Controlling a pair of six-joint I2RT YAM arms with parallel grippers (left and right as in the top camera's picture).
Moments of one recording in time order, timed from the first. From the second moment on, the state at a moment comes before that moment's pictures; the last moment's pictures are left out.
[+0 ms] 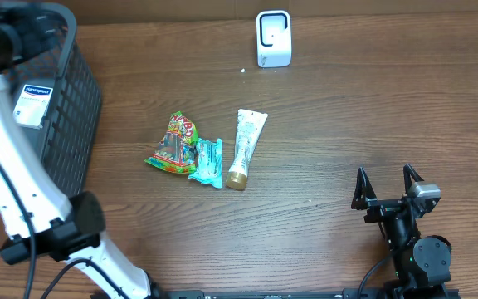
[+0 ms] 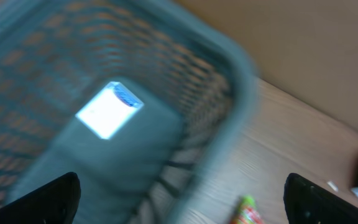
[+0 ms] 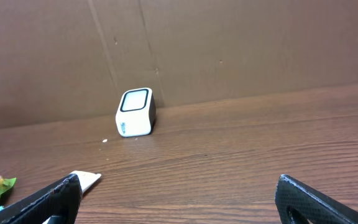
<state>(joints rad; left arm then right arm) 0.41 2.01 2.70 -1.50 0.02 -0.18 0.18 0.01 0.02 -0.02 0.06 0.20</state>
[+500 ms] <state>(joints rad) 0.56 2.37 2.70 -1.35 0.01 -0.08 0.18 0.01 0.02 -0.03 0.06 0.20</state>
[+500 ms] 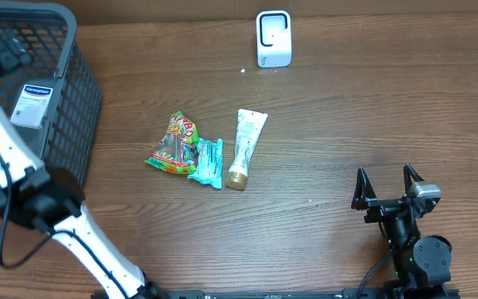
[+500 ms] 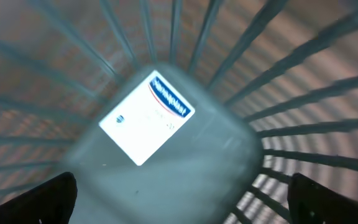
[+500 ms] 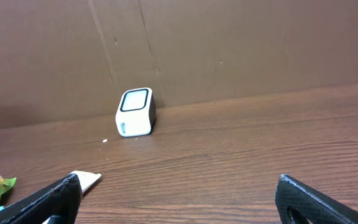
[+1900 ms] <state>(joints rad) 0.51 1.97 2.74 -1.32 0.03 0.10 0.18 0.01 0.02 -0.02 0.06 0.20</state>
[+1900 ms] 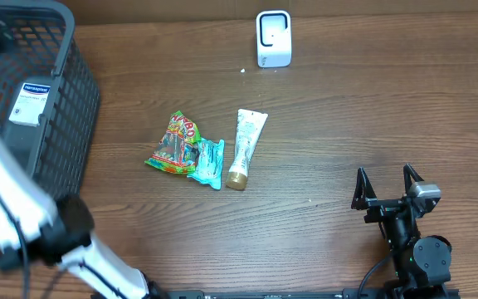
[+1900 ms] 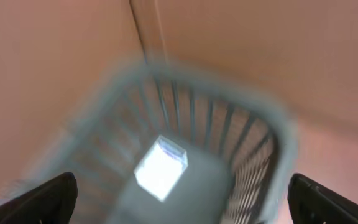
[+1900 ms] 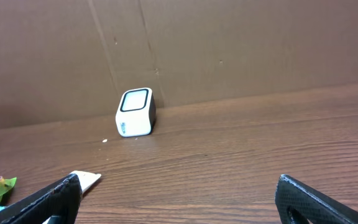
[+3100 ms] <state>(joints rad) 0.84 1.83 2.06 -1.61 0.10 -0.05 0.18 0.01 0.02 -0.02 0.06 0.20</state>
